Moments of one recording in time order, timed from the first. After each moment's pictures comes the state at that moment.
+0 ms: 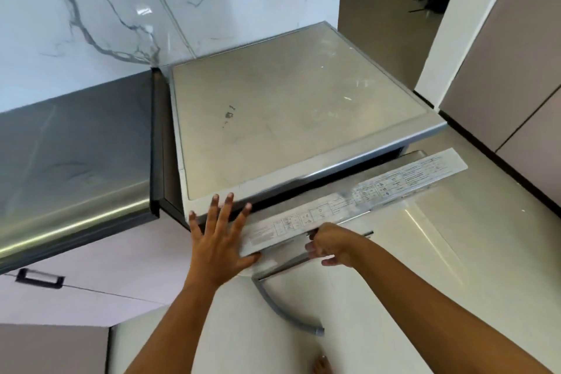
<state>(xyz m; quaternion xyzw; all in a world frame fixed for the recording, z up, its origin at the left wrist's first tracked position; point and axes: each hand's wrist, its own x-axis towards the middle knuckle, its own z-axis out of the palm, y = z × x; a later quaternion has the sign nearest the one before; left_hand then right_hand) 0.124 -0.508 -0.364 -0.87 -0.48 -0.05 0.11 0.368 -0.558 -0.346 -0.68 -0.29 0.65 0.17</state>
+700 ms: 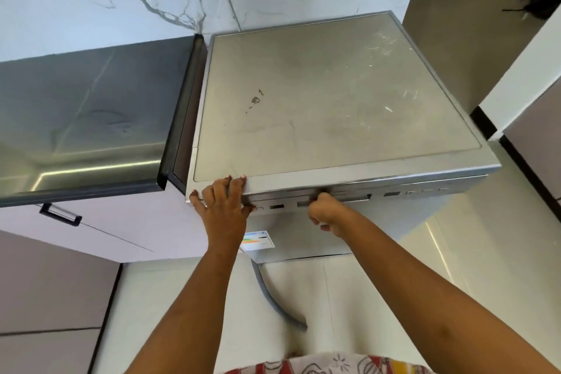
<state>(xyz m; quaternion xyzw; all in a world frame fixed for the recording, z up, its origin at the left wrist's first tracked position) 0.181 -0.476 -0.373 -0.69 -0.69 -0.14 0.17 0.386 -0.473 -0.331 -0.71 -0.40 0.57 0.12</state>
